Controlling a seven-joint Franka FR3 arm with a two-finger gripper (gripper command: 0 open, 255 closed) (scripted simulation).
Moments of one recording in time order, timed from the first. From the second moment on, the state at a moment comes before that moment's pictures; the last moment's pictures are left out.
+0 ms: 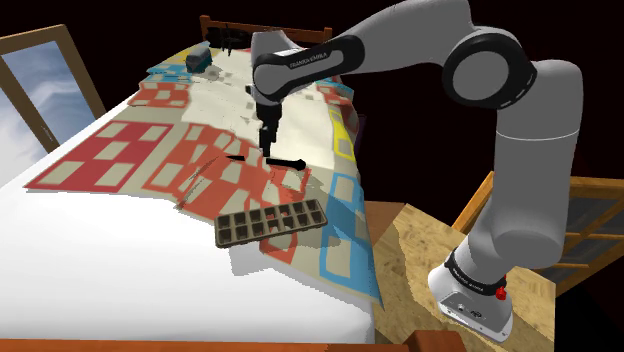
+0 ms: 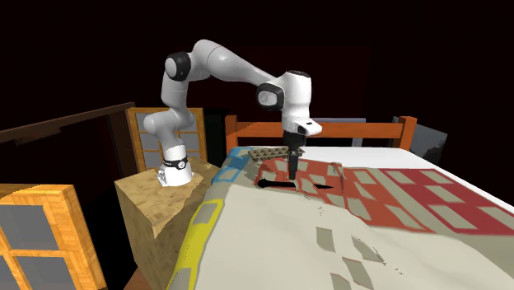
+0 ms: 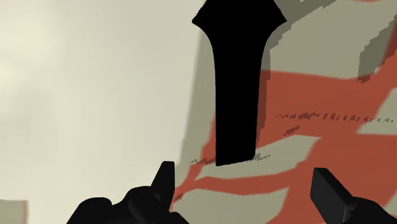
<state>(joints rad) 0.12 0.42 0.04 -1.60 0.02 2.00 -0.44</state>
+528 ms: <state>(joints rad) 0.13 0.49 0.05 -1.60 0.02 2.07 -0.45</state>
